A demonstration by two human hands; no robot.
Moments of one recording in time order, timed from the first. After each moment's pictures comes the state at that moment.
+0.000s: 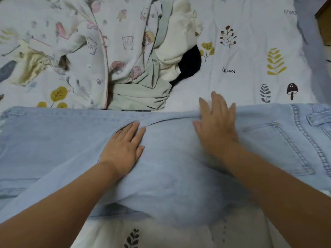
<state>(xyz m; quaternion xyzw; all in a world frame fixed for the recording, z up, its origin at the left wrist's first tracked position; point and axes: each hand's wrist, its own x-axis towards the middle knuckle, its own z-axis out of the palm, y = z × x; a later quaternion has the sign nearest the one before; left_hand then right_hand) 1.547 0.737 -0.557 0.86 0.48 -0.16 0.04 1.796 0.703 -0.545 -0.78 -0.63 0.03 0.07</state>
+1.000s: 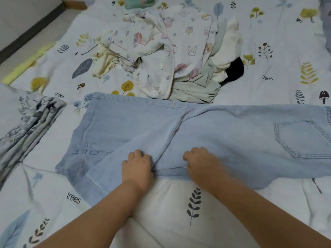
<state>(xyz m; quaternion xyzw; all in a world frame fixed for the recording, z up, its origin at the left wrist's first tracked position) 1.410 0.634 -0.510 0.74 0.63 -0.18 0.12 1.593 0.608 -0.495 -0.64 -0.74 0.20 -0.03</state>
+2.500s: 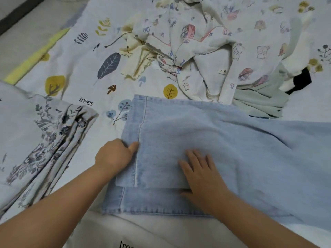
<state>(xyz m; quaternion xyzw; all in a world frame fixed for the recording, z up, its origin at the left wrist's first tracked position) 1.201 0.810 -0.541 0.62 0.75 -0.06 0.25 1.418 0.700 -0.532 -0.62 -0.77 0.13 -0.11</state>
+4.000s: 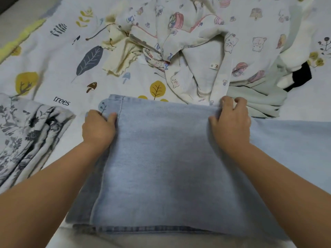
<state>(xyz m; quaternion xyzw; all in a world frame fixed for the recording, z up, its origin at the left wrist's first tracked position) 1.229 0.874 -0.556 0.52 0.81 0.18 0.22 1.510 0.811 -0.539 -0.84 -0.52 0.05 0.14</state>
